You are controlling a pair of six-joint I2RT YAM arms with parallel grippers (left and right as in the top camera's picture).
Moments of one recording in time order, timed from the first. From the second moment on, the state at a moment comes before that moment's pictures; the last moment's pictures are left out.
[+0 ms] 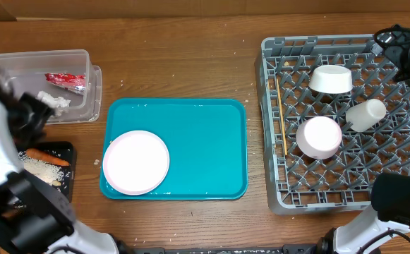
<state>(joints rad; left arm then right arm) 0.51 1.78 1.65 -1.25 0.20 -0.48 -0.28 1.87 2.21 -1.52 0.04 0.51</state>
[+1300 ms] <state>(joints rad) -0.05 1.99 1.95 -1.46 -0.10 -0.52 -0.28 1.87 2.21 -1.52 0.04 0.51</state>
